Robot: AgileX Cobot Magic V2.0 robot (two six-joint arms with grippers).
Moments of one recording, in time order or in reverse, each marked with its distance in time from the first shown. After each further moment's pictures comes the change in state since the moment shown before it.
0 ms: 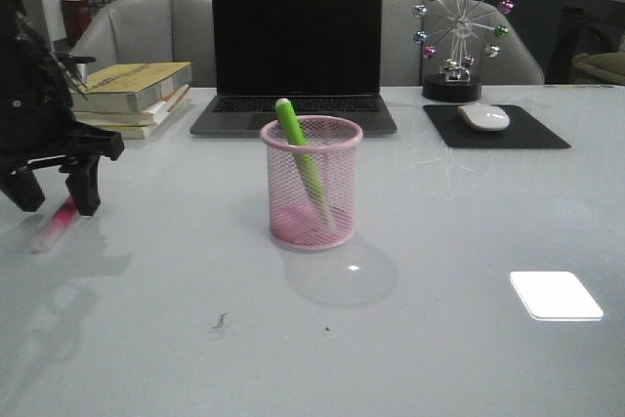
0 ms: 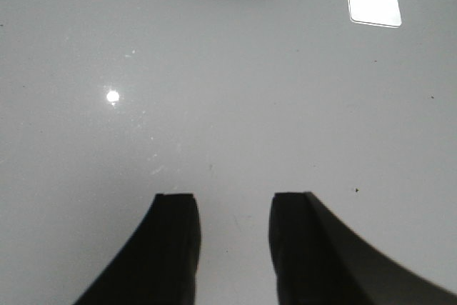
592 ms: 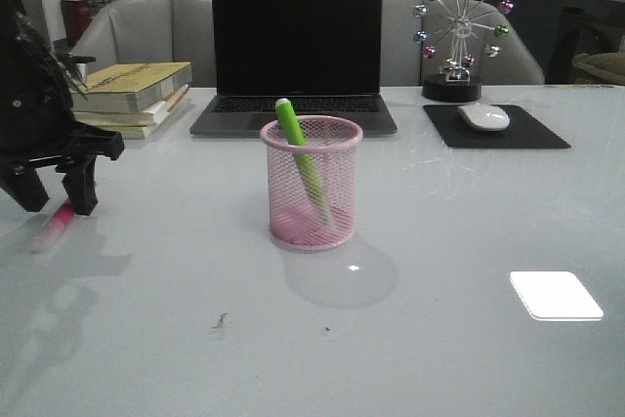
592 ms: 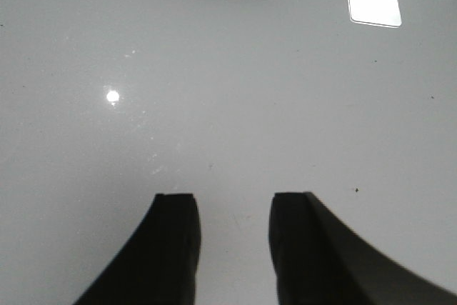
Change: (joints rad) left arm 0.000 0.000 0.000 0.000 0.000 0.000; right arm 0.000 0.000 0.000 0.000 0.000 0.000
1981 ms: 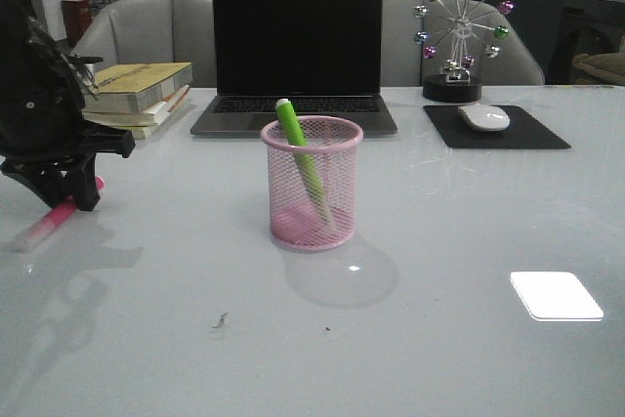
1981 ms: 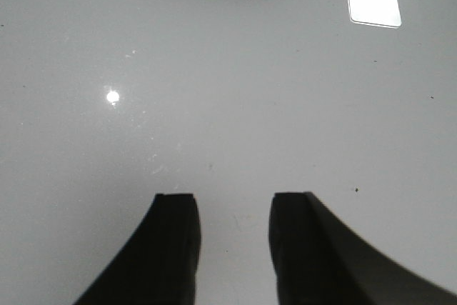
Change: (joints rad) left arm -0.011 0.039 -0.031 -0.025 0.003 0.002; right arm 0.000 0.000 0.000 0.000 0.000 0.000
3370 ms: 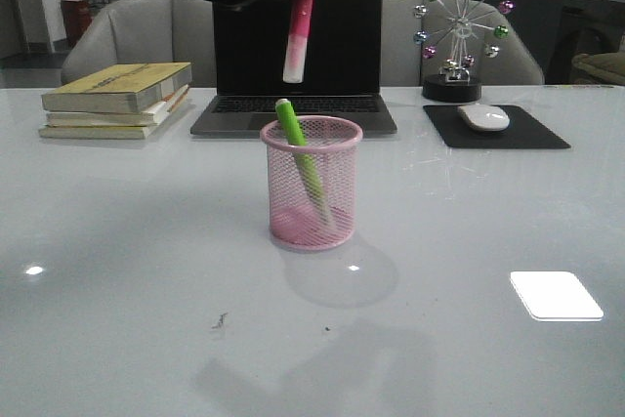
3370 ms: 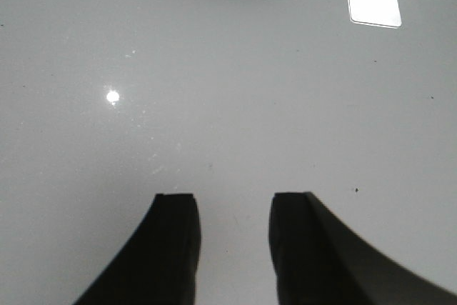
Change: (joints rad) left arm -0.531 -0.393 0.384 -0.176 -1.104 -0.035; right arm 0.000 0.000 0.000 0.000 0.000 0.000
